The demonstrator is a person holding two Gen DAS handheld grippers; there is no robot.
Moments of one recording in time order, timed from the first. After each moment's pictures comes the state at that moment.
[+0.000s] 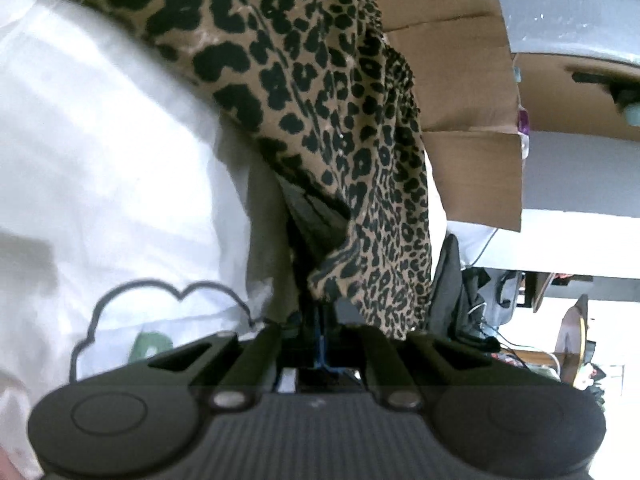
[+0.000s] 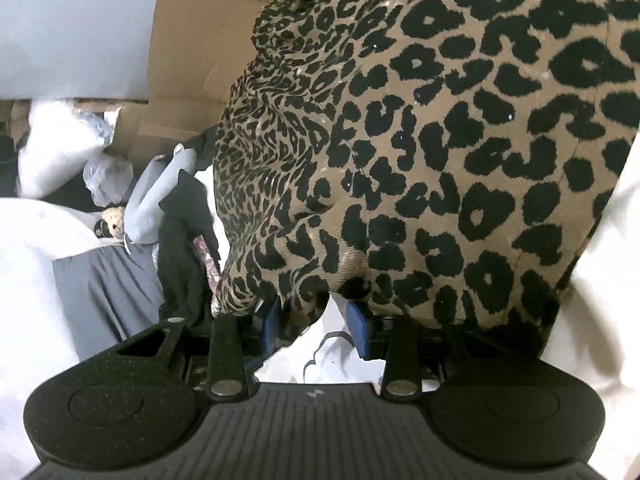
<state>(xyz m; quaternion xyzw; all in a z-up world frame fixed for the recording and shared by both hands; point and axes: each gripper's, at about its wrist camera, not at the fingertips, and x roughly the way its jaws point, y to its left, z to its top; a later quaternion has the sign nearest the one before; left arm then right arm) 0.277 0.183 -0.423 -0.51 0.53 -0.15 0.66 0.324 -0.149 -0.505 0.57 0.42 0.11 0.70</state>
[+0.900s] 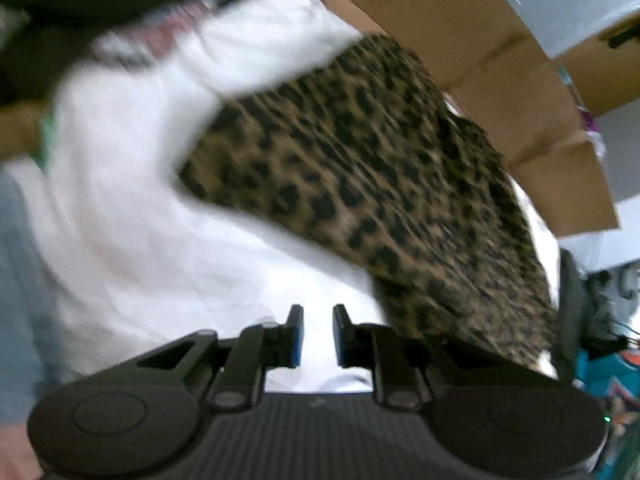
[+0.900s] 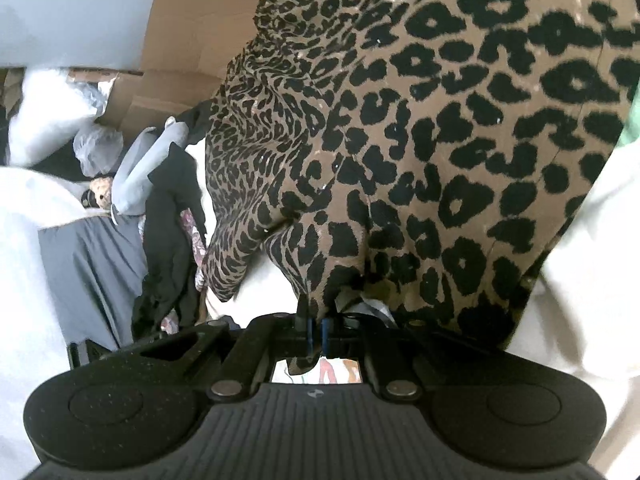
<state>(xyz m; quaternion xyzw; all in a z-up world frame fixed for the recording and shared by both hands) 0.284 0.274 -0.377 -0.30 0.53 -0.01 0.79 0.320 -0.153 -0.490 0.51 0.45 0.12 0.72</state>
